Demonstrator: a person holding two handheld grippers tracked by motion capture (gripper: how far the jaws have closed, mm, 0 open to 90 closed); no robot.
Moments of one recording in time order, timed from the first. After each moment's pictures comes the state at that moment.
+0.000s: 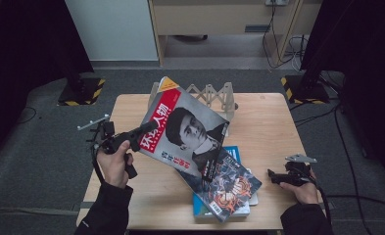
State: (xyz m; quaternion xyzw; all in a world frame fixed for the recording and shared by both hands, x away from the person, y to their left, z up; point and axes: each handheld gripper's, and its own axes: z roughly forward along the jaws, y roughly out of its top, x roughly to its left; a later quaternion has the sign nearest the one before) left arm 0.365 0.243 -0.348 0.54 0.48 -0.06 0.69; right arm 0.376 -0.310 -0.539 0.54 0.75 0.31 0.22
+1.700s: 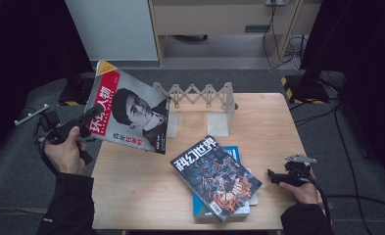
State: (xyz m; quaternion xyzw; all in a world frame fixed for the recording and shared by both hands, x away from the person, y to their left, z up) left arm 0.368 0.347 -0.314 0.49 0.55 0.10 0.67; right arm 0.376 -0.308 -0.539 0.55 0.74 0.31 0.22
